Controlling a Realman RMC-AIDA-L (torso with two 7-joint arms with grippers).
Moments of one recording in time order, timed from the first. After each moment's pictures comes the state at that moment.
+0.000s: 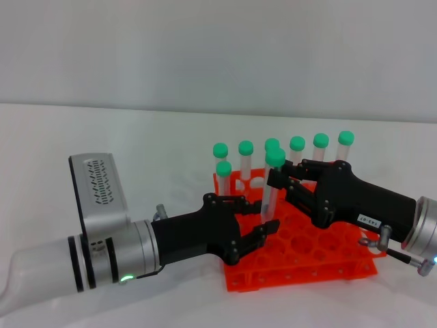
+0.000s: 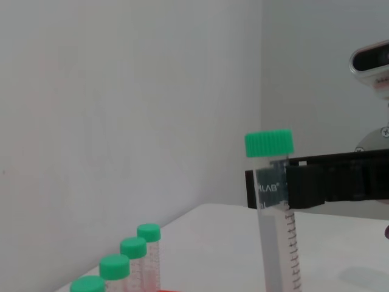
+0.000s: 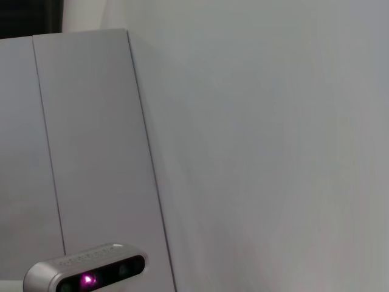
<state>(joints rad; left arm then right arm) -0.61 -2.09 1.17 0.23 1.32 1.30 -0.78 0.64 1.99 -1.81 -0.31 -0.52 -1.37 0.92</state>
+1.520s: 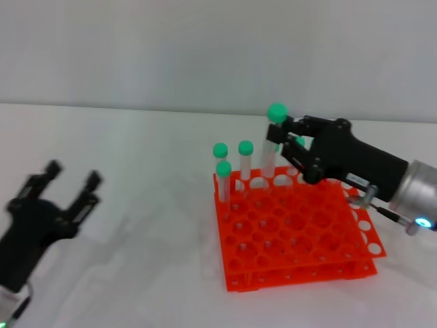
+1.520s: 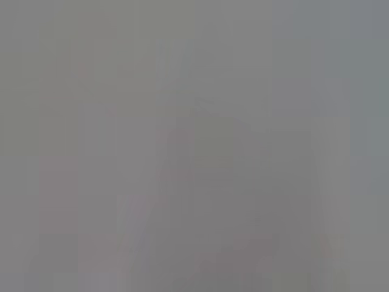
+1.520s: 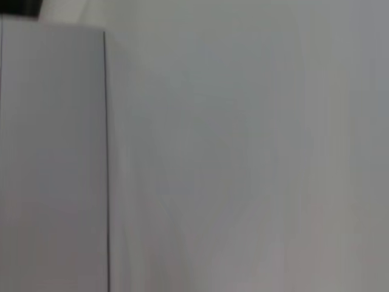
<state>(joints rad) -0.28 -2.09 1.15 0.06 0.56 1.54 -0.47 0.65 2.01 -1.70 -0.39 -0.54 -1.25 0.82</state>
